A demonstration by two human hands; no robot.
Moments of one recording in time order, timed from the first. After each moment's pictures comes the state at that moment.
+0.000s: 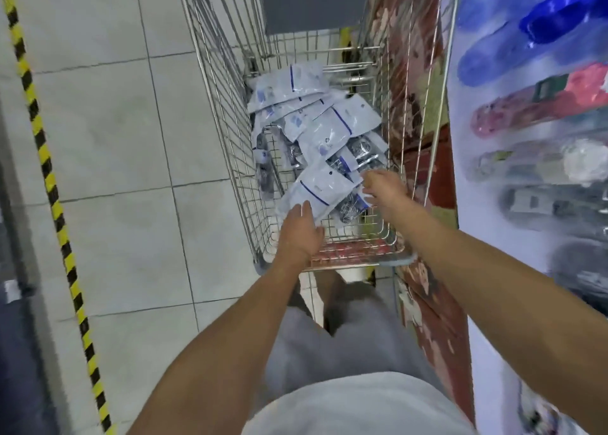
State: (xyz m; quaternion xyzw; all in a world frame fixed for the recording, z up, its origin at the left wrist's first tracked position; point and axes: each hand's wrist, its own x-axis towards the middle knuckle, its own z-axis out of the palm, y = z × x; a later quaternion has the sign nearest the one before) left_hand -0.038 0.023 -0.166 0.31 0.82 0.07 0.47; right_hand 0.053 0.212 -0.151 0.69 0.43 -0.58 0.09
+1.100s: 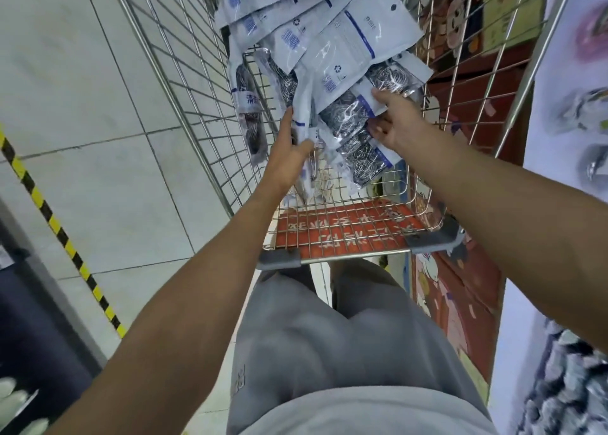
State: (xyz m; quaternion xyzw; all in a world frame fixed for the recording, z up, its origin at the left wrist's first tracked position) left_hand -0.112 0.056 -0.269 0.06 0.73 0.37 0.57; right_hand 0.016 0.250 -0.285 0.76 0.18 -0.63 -0.01
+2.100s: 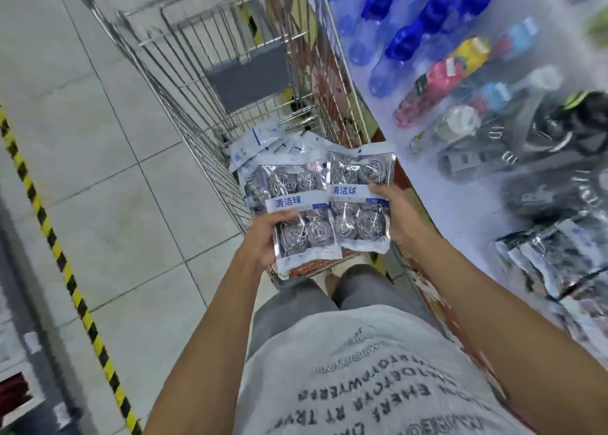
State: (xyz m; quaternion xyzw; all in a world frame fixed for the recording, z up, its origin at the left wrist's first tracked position) left_hand -0.118 0.028 0.006 -0.05 0.55 0.43 0.72; right_hand 0.127 0.154 0.004 0.65 0.28 -0.68 -0.19
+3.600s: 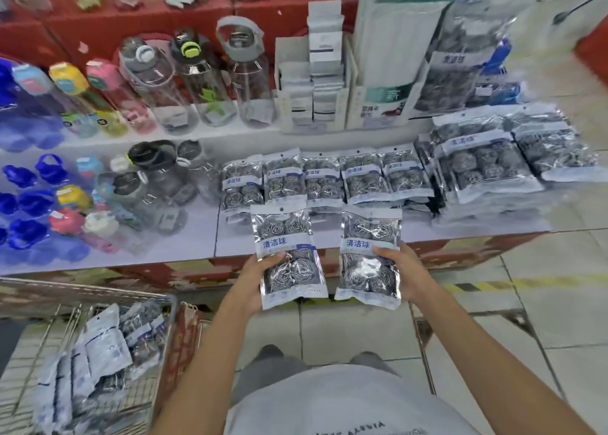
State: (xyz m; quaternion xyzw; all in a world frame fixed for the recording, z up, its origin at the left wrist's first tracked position) left_hand 0.338 -0.093 0.080 0.36 0.45 0.06 0.82; right_hand 0.571 -0.314 0.076 0.66 -0.08 -0.44 -0.60
